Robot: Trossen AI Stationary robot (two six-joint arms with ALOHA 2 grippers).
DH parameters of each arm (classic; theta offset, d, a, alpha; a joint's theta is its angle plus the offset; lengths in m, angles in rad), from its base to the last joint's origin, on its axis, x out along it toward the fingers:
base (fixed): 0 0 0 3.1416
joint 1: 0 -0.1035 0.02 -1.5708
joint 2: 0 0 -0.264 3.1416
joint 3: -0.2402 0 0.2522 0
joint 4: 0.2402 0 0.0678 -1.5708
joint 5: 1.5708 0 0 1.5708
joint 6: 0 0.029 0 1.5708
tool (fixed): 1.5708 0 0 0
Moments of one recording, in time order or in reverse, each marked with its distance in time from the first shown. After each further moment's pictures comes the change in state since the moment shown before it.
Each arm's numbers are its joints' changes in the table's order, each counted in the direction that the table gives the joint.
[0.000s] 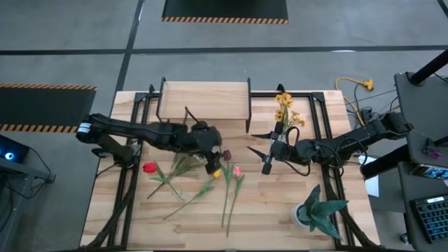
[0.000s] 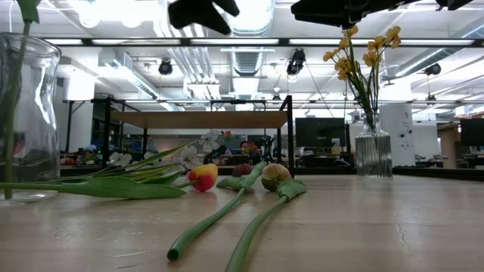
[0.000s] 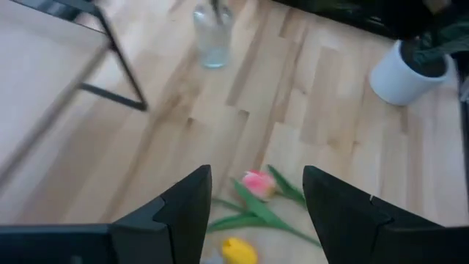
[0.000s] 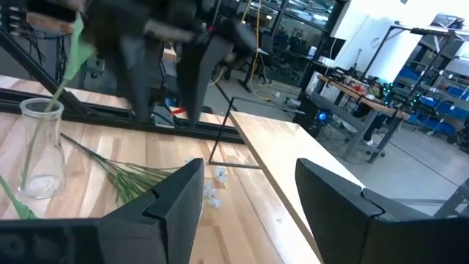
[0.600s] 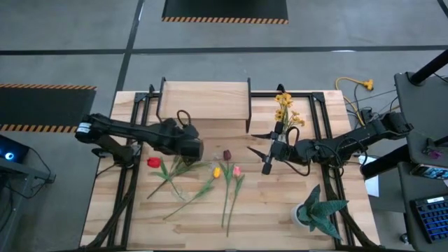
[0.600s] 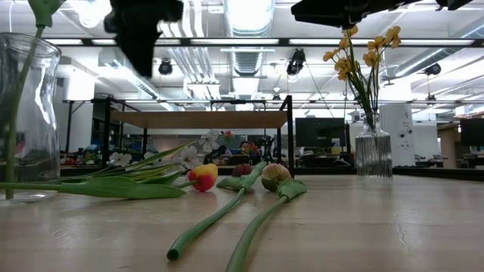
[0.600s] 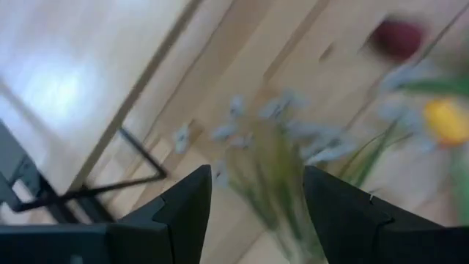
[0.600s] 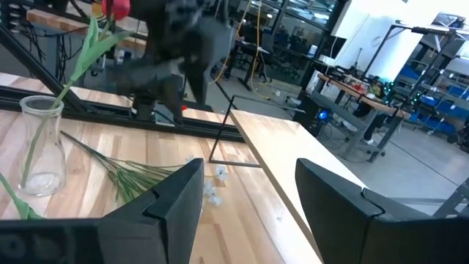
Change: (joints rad) left arm -0.004 0.010 0.070 0.648 -0.221 -0.330; right arm 0.000 0.000 0.000 0.007 0.000 0.001
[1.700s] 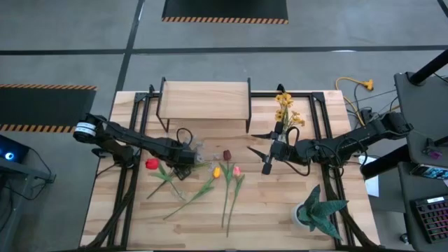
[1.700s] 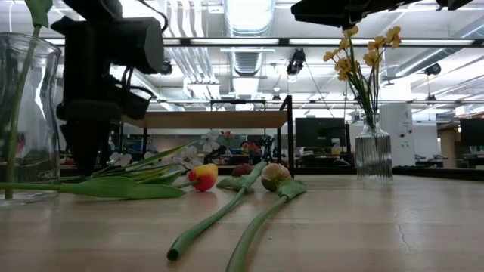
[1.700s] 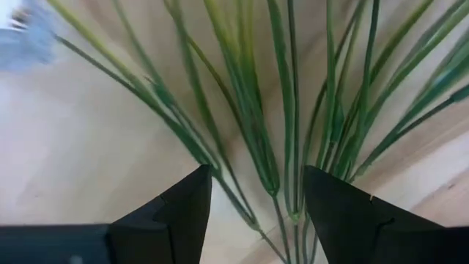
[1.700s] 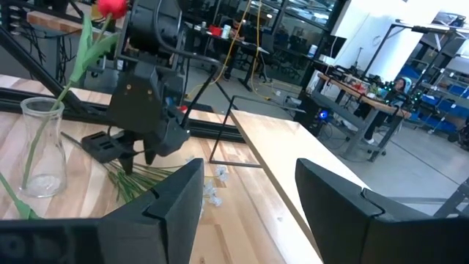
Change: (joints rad) left arm -0.032 0.024 0.600 -0.510 0.389 -0.060; right arm 0.000 0.000 0.000 -0.001 0.000 0.006
